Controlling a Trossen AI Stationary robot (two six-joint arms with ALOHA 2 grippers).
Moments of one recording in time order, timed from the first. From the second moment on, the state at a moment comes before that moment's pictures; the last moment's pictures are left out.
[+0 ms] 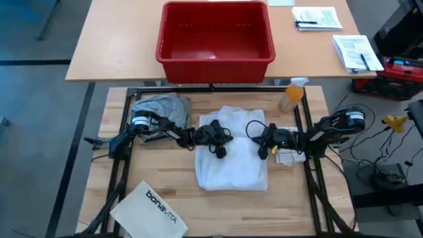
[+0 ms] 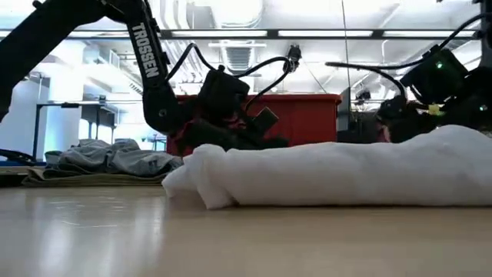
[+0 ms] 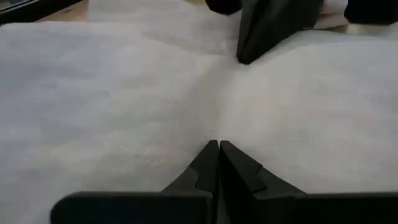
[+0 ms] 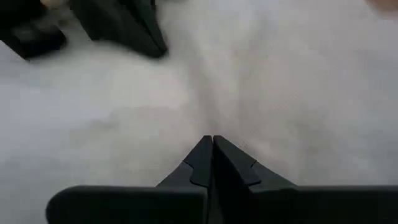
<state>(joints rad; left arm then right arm) 0.13 2.22 0.99 0.84 -0.07 -0.05 -0.14 1.47 0.01 0.95 0.17 0.27</state>
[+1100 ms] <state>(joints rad) 0.14 2.16 0.98 0.81 -0.07 -0.01 0.20 0.93 0.03 0.40 -0.09 0.35</state>
